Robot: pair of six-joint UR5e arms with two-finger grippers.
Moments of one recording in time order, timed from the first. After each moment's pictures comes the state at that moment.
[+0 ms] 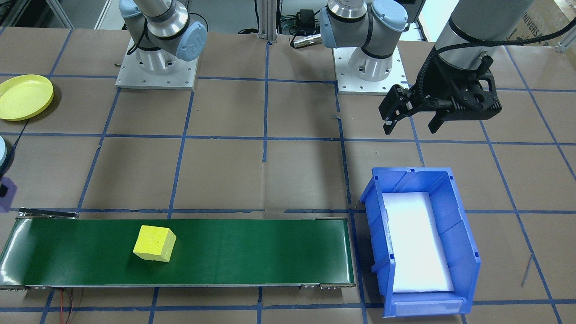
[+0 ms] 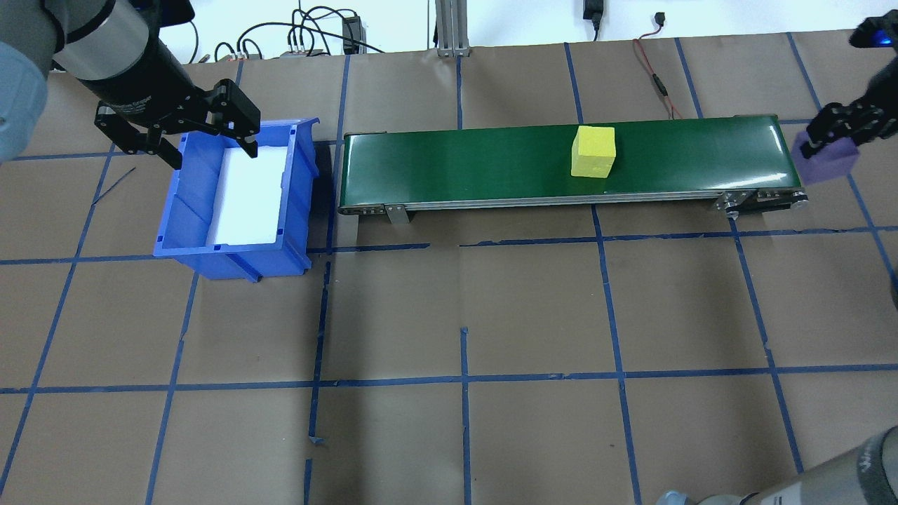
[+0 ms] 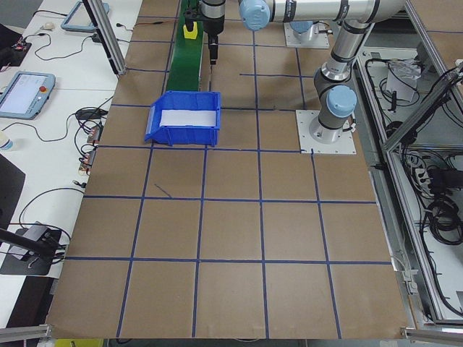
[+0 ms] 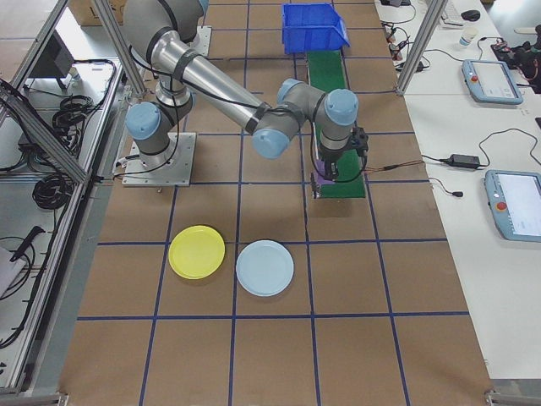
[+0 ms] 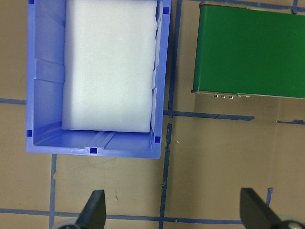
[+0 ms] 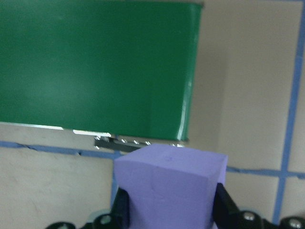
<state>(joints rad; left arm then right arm) -1.48 -1.58 -1.57 -1.51 1.52 0.00 0.93 -1.28 1.59 -1.85 -1.46 -0.72</state>
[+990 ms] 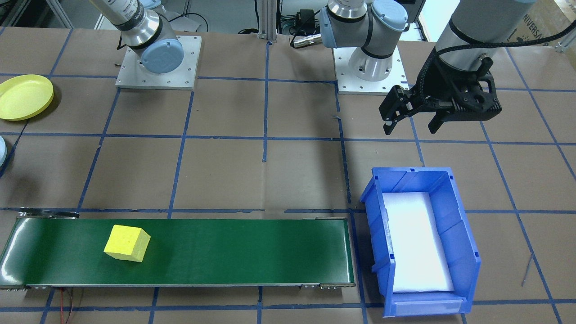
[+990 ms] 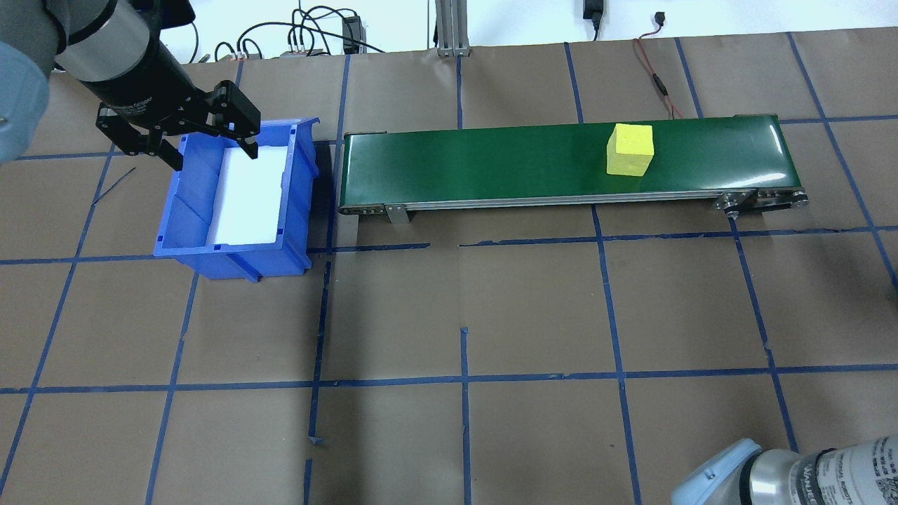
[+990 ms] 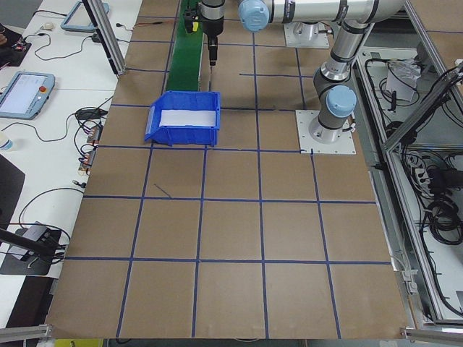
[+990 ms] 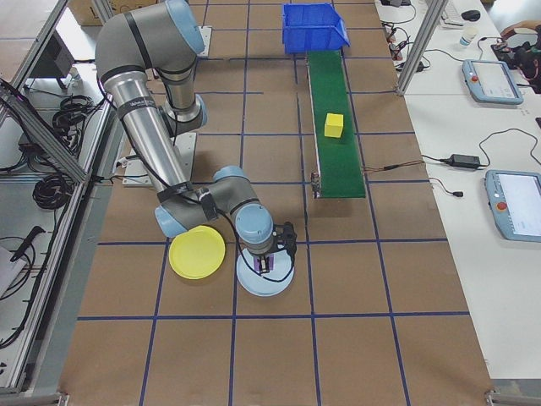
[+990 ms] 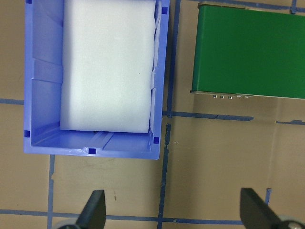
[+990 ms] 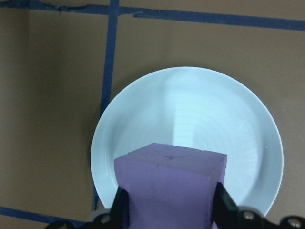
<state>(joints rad) -1.48 -1.58 -1.58 -1.51 1.52 0.00 0.47 -1.19 1.73 -2.04 -1.46 -1.22</state>
